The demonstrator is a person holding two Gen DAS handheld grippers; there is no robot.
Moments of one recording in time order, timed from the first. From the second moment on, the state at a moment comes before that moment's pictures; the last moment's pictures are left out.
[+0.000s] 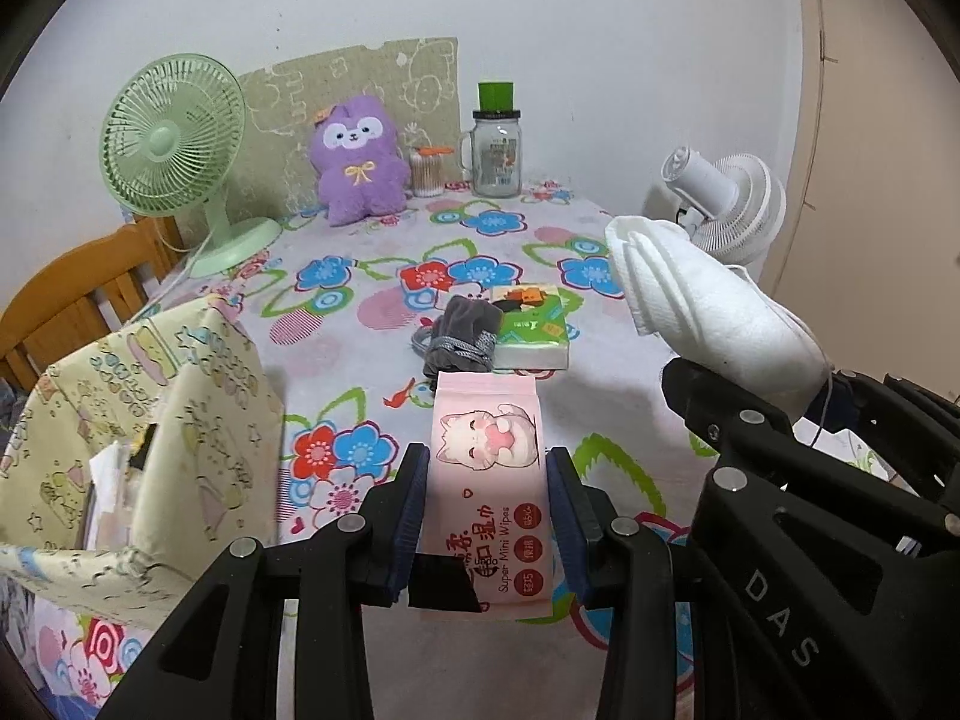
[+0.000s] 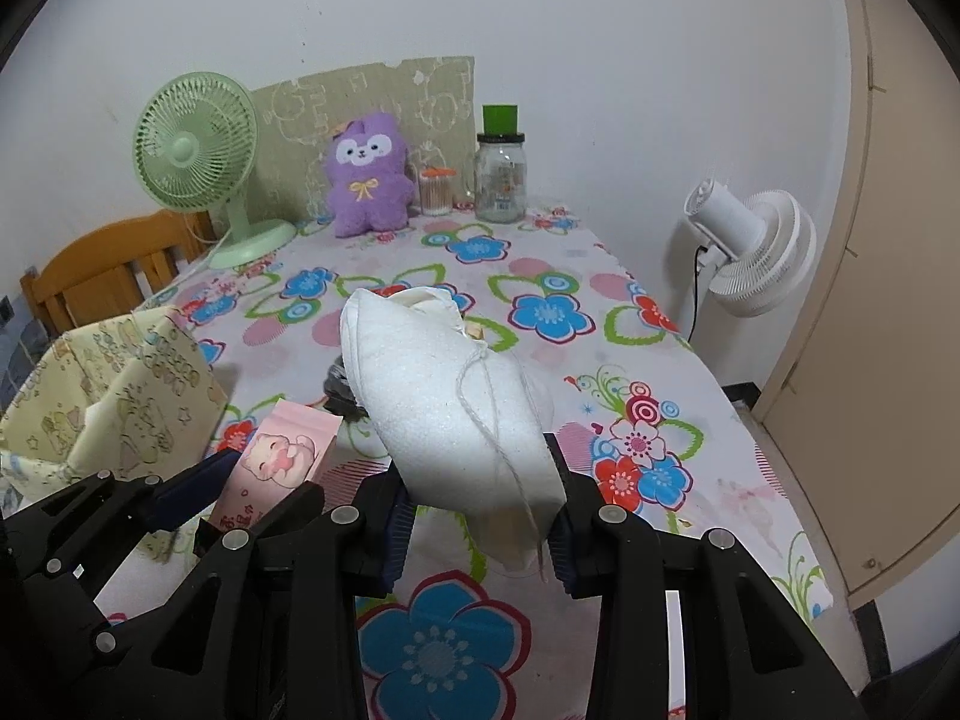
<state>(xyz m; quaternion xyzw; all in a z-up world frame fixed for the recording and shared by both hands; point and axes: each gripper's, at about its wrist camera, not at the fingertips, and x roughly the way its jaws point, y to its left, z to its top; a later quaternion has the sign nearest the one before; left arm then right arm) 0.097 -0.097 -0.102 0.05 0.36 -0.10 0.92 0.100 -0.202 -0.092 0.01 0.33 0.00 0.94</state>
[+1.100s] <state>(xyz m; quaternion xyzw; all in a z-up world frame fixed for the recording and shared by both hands) 0.046 -0.073 -0.038 0.05 0.29 -0.10 0.95 0.041 -0.176 -0.024 0.01 0.27 0.00 0.96</state>
